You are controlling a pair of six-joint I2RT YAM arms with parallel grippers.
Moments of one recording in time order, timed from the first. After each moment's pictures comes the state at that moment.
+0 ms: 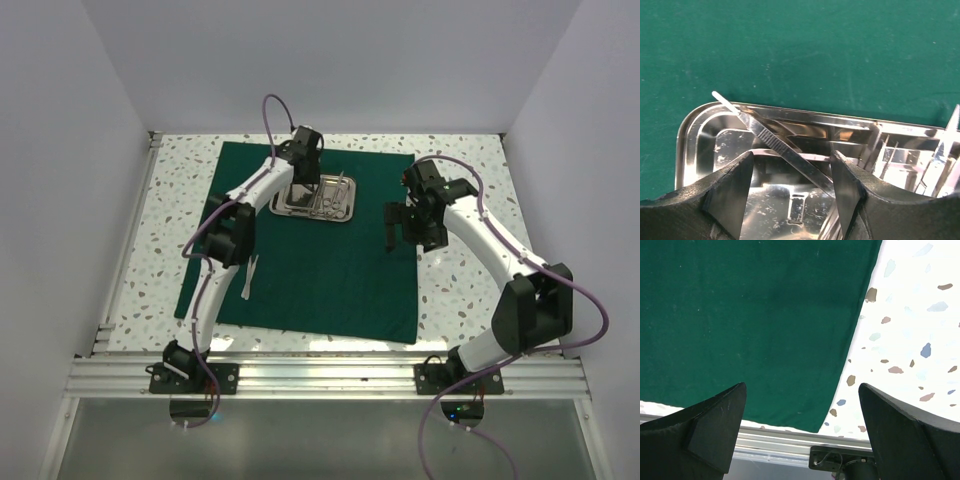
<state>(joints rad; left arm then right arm) -0.44 2.55 2.26 -0.62 -0.27 -0.38 0.33 1.52 1.29 -1.01 0.01 0.31</state>
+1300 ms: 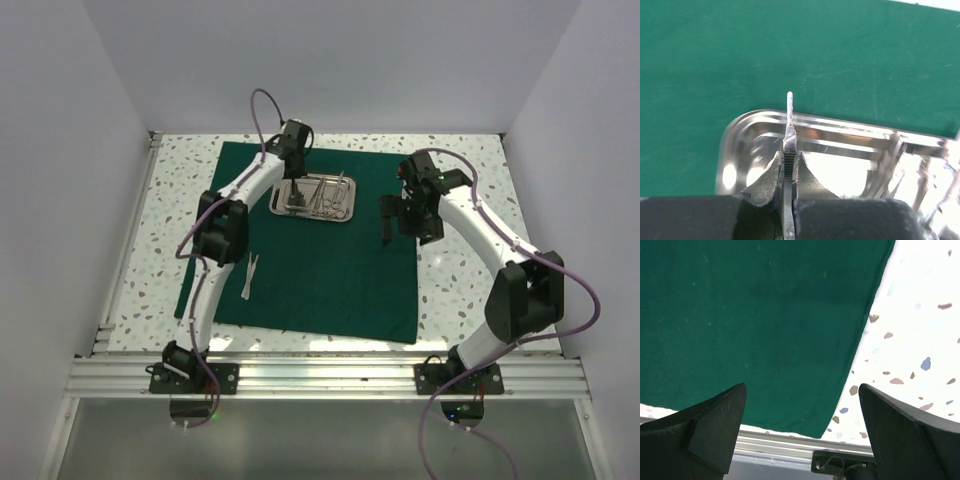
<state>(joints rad) -0.40 2.53 2.27 -0.62 -0.27 -0.38 0.33 1.60 1.36 -1.02 0.00 0.30</state>
